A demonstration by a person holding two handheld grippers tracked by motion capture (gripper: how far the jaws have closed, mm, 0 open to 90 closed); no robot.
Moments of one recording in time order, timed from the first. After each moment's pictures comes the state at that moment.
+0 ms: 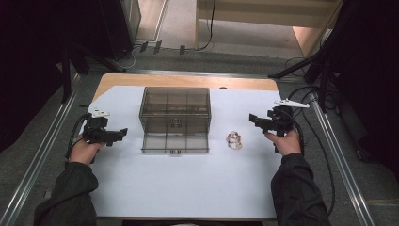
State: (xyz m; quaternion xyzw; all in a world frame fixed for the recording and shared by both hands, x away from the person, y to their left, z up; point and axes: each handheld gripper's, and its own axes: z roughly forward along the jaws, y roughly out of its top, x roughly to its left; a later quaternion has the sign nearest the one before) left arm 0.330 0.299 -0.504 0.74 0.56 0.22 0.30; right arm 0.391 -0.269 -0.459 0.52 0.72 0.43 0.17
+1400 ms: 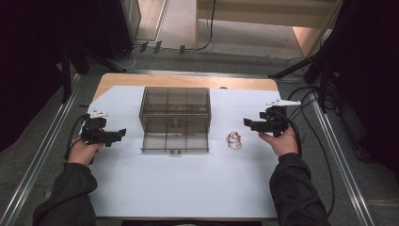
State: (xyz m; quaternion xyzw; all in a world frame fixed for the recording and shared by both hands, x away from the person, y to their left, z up) left arm 0.328 0.302 -0.504 0.74 0.56 0.22 0.30; right arm 0.390 -0.254 -0.458 0.47 0.77 0.40 0.14
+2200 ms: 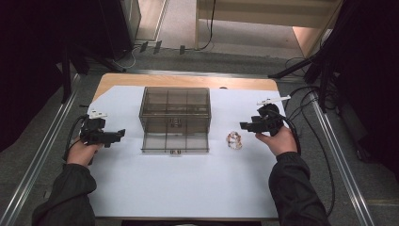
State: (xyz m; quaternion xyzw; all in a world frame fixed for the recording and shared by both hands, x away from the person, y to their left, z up) left arm 0.326 0.305 -0.505 0.74 0.56 0.22 0.30; right arm 0.390 -0.233 -0.446 0.45 0.82 0.33 0.10
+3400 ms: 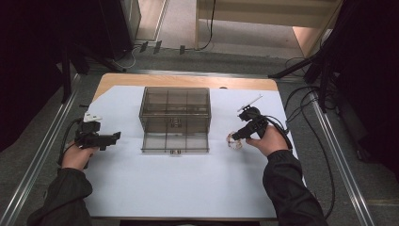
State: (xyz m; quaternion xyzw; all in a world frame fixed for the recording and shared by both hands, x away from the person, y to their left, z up) left arm 0.313 0.315 -0.505 0.73 0.58 0.22 0.30; right arm 0.396 -0.190 -0.461 0.44 0.88 0.17 0.06
